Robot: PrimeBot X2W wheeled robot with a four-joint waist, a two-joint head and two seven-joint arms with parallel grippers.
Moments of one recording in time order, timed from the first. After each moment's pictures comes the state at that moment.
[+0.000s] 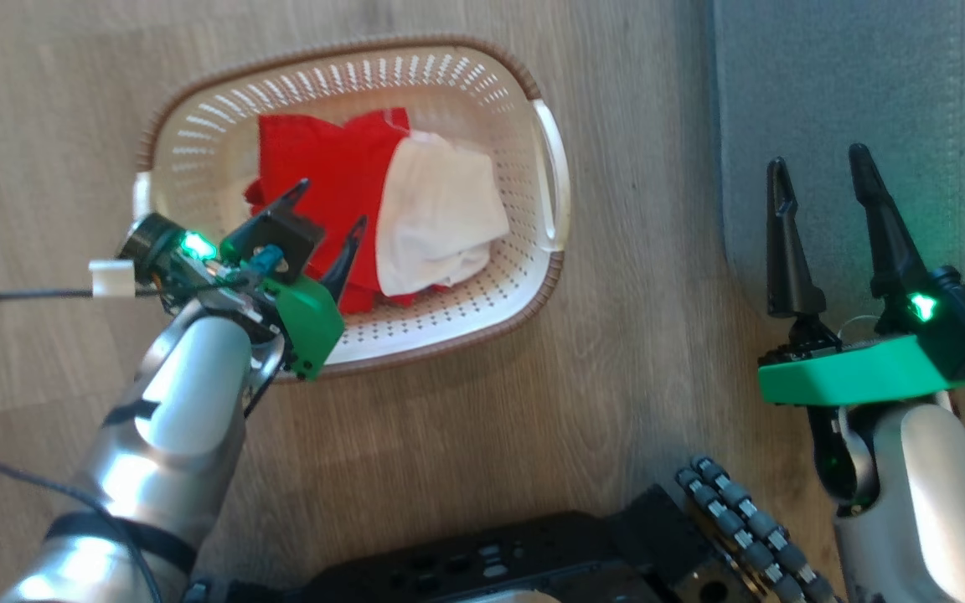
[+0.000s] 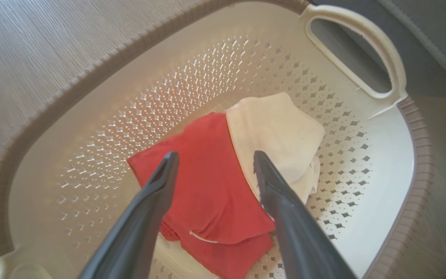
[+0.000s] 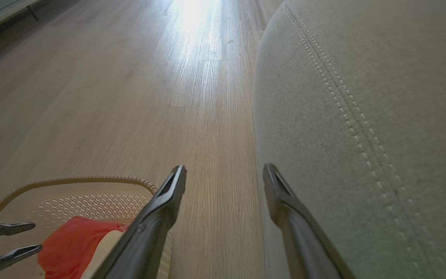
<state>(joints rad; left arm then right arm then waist) -0.70 0.13 -0.40 0.79 0.04 -0.12 -0.25 -0.24 -0.04 0.01 0.00 0.15 0.13 -0.26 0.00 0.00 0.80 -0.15</state>
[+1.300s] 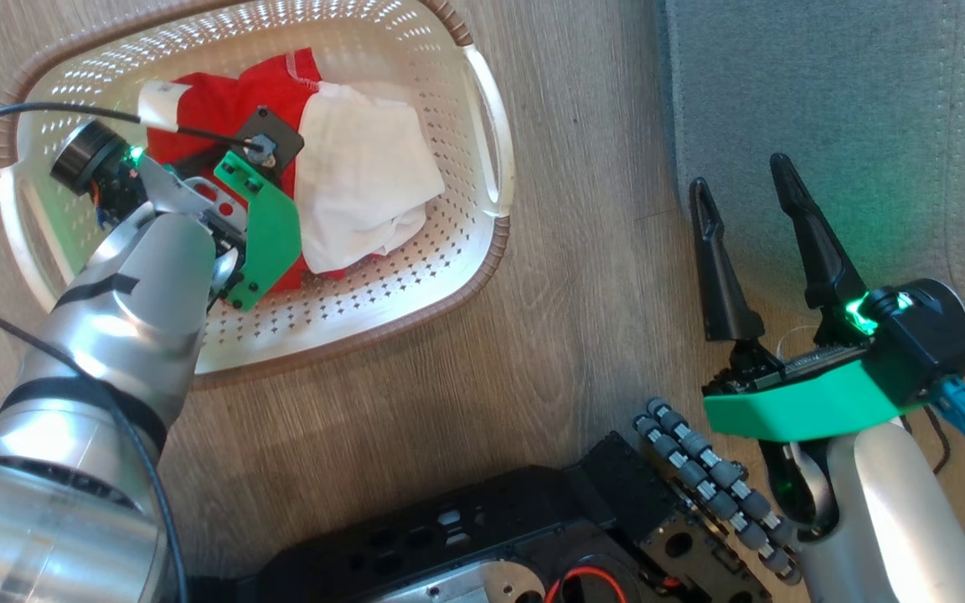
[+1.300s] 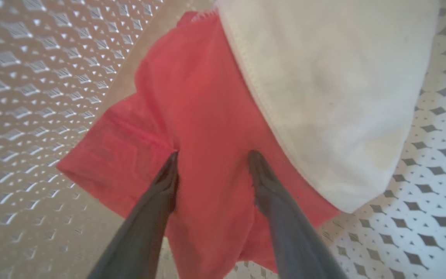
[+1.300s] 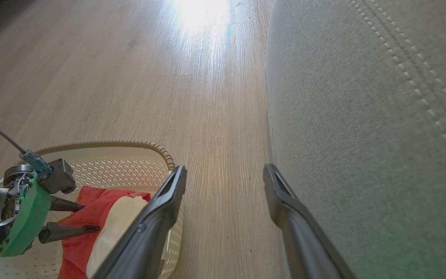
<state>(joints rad) -1.09 0.11 -0.58 1.30 0.09 -0.11 -0.05 -0.21 -0.04 0.15 -0.07 0.18 0.13 -0.26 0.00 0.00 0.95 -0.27</state>
